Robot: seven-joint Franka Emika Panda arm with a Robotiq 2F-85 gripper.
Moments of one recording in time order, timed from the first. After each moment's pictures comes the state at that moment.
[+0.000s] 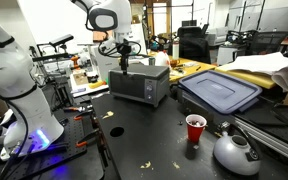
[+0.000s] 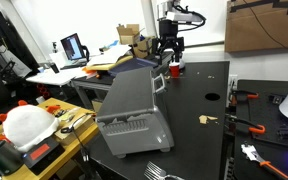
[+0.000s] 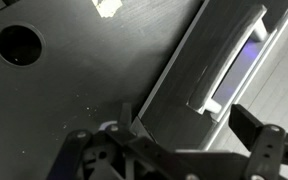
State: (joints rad) arm -0.02 -0.22 0.01 -2.51 0.33 2.32 0.26
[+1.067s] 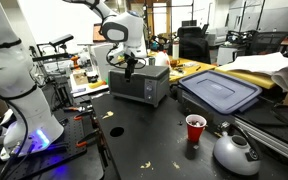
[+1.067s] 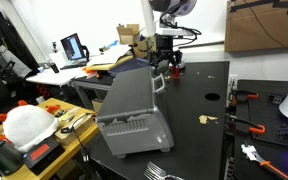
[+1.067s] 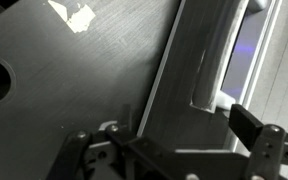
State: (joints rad) arm -0.02 -0.02 -0.02 -2.42 0.51 2.32 0.26
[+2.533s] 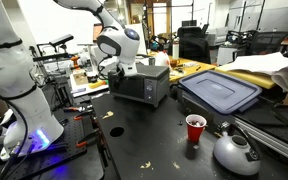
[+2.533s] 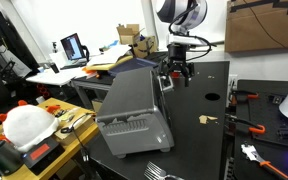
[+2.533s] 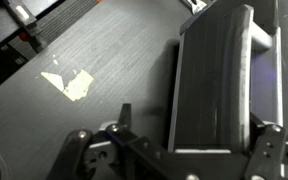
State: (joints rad) arm -0.04 0.01 -0.03 -2.55 0.79 2.25 0.12
